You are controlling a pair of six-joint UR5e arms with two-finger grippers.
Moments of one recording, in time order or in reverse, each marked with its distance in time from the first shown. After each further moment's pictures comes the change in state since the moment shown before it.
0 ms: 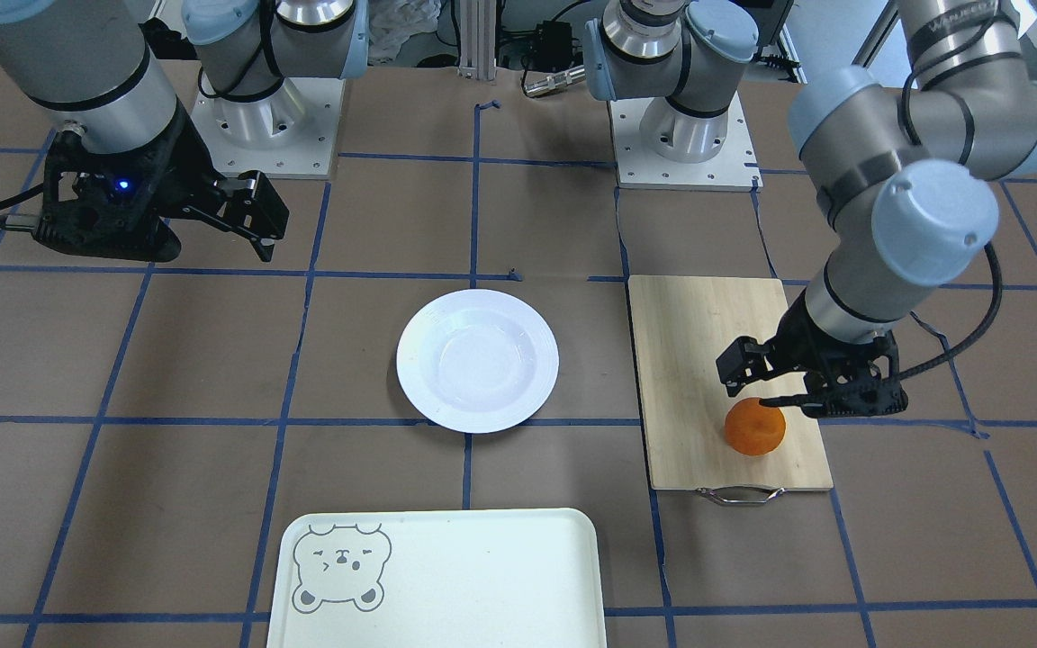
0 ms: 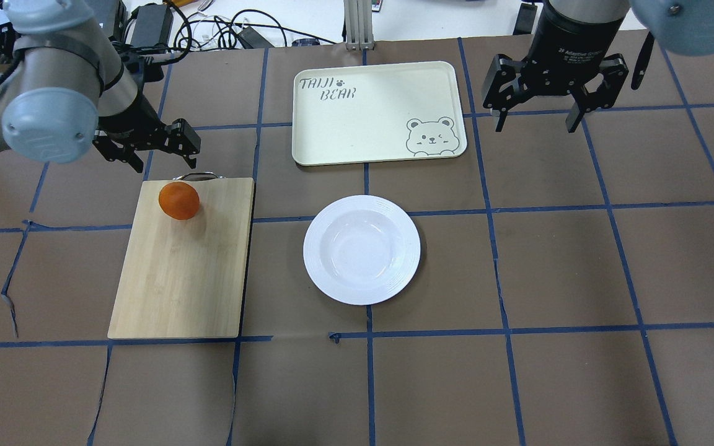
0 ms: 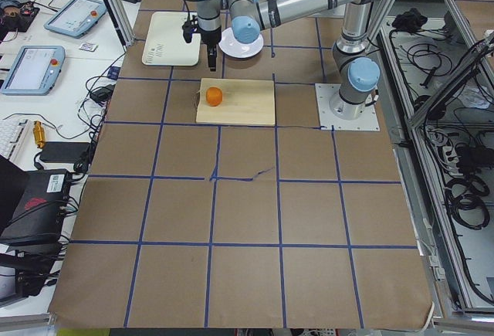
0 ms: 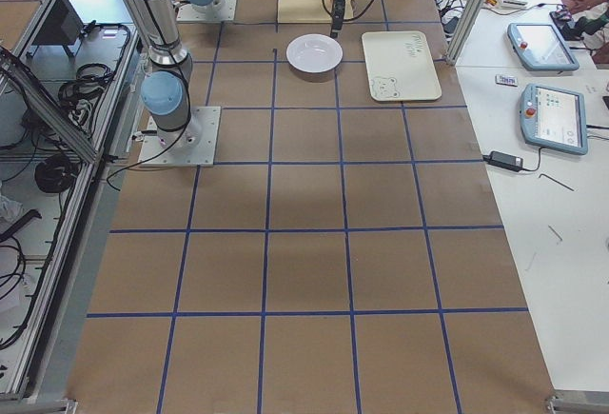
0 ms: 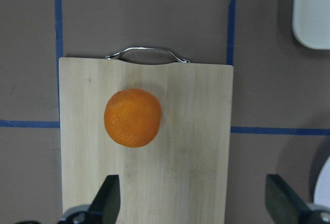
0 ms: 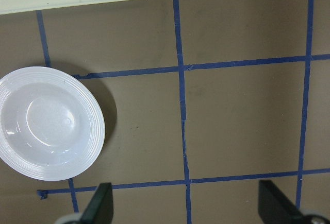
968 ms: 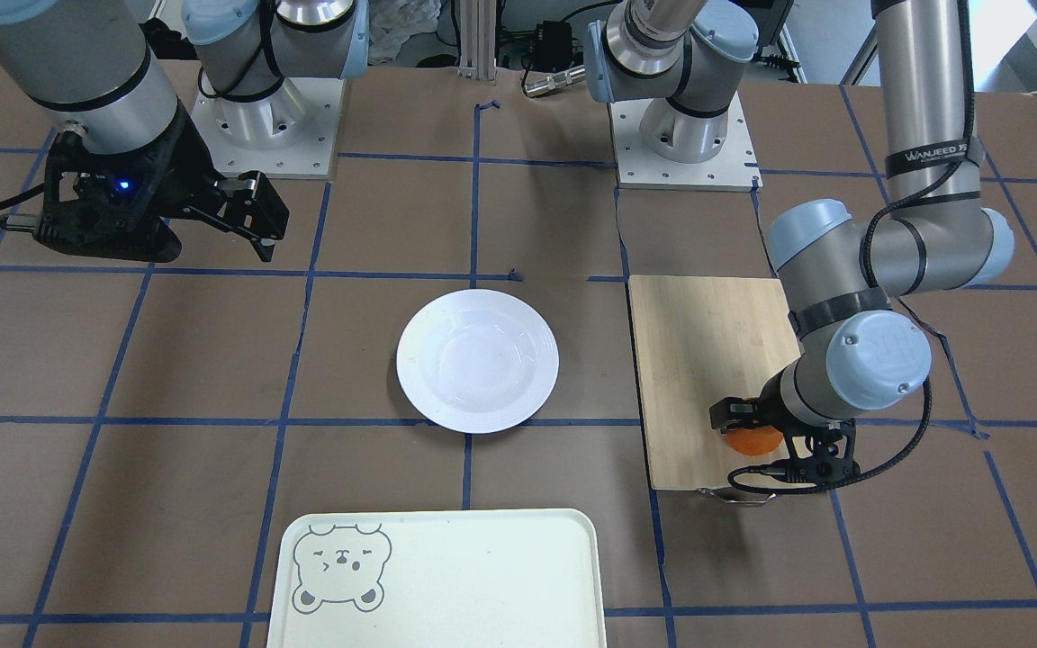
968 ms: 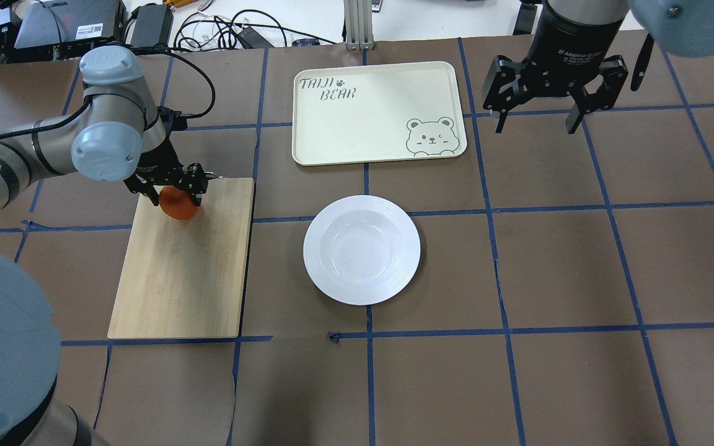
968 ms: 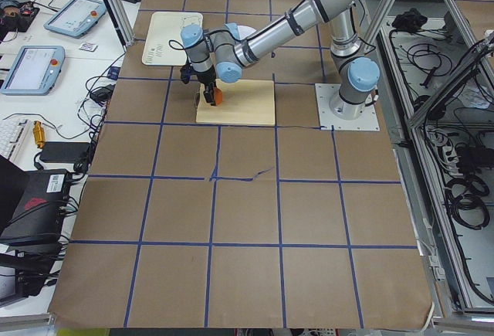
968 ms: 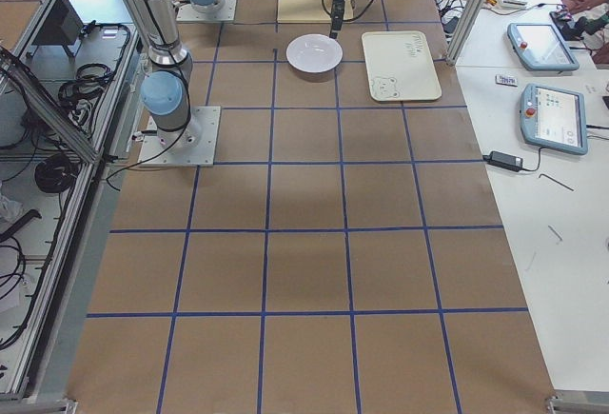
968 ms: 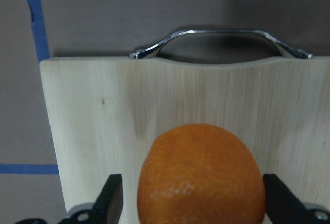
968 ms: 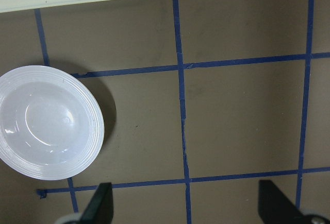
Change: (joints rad) left arm 0.022 -0.185 -0.004 0.037 0.042 0.078; right arm 0.001 0.001 0.003 0.003 -0.002 0.003
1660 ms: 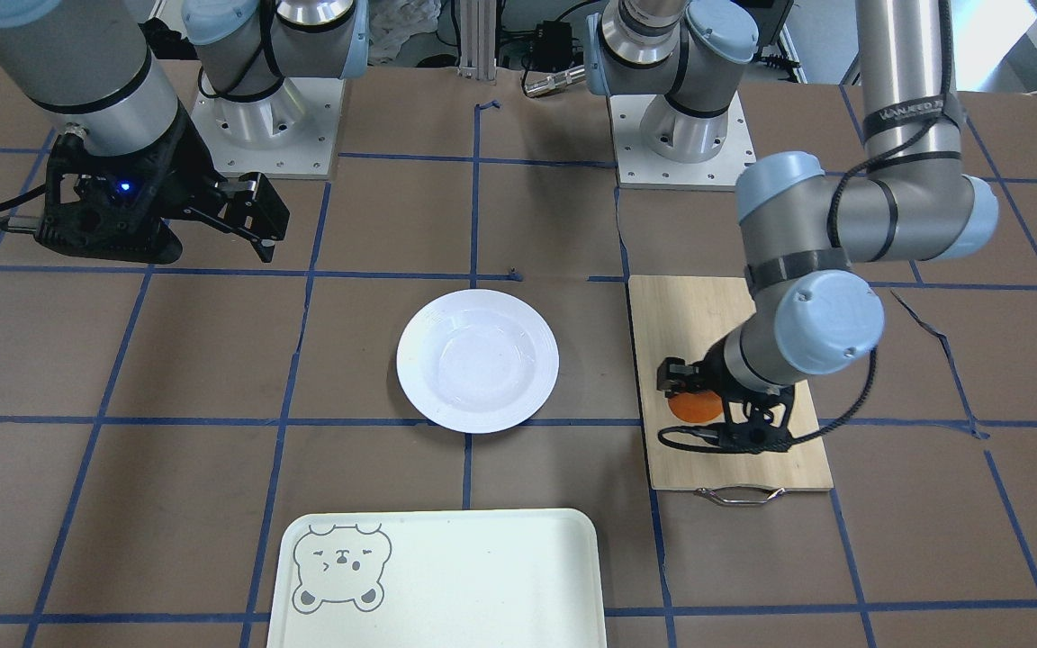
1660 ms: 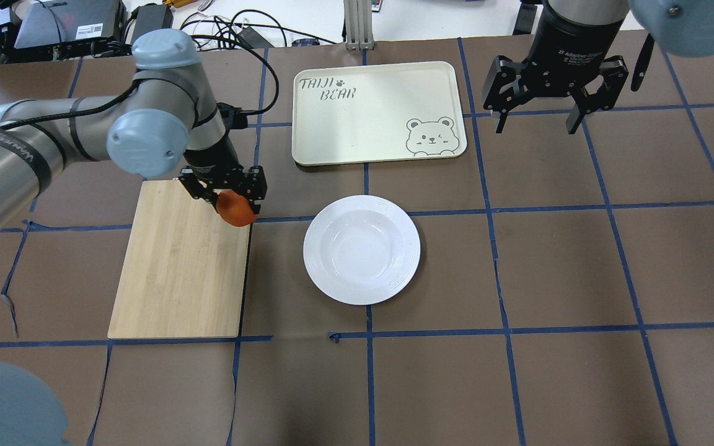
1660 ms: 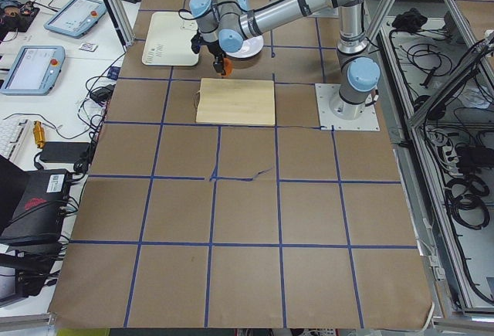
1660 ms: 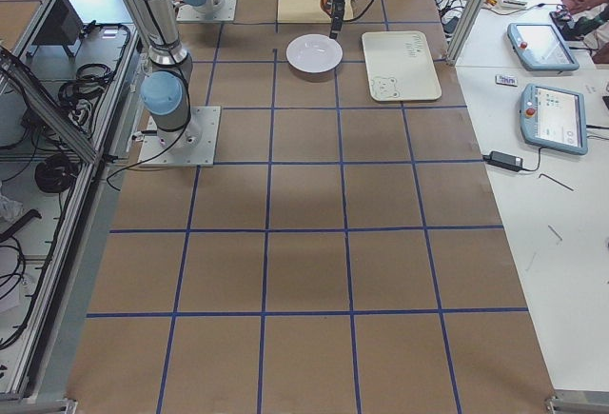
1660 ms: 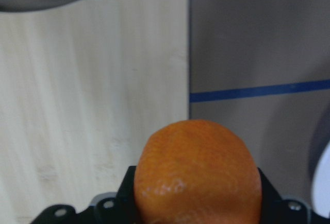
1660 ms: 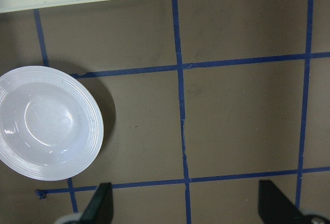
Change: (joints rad) left arm -0.249 0.104 0.003 -0.156 -0.154 -0.204; right arm -0.004 0.000 0.000 0.001 0.000 -0.001
